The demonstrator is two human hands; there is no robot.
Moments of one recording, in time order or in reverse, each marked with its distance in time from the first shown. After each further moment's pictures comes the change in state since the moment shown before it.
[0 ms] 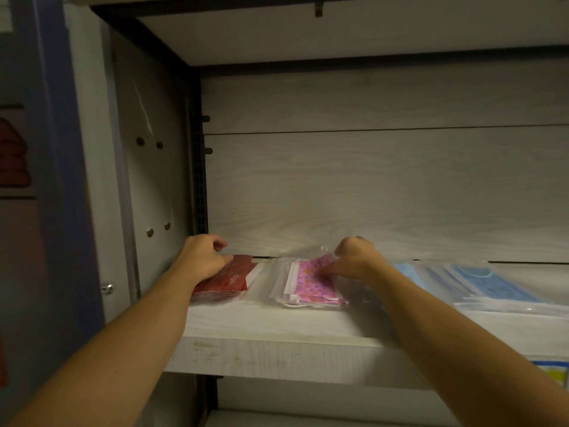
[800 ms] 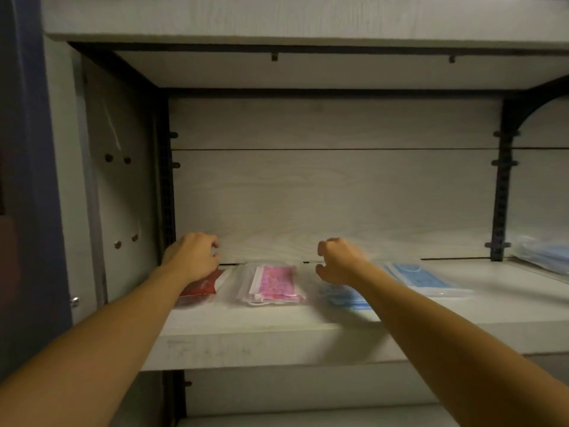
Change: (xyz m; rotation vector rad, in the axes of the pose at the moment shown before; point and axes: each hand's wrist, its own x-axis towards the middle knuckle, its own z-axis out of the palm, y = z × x) left_hand -0.023 0.056 -0.012 0.312 -0.019 0.277; right_hand -0.050 0.030 -0.043 -0.372 0.102 -0.172
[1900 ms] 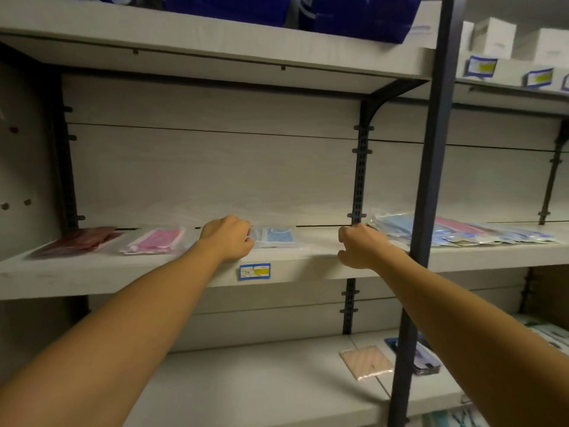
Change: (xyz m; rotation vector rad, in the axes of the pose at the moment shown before) left_hand -0.097 0.335 0.008 0.119 -0.094 0.263; right_hand -0.232 0.258 -0.091 -0.193 -0.071 0.145
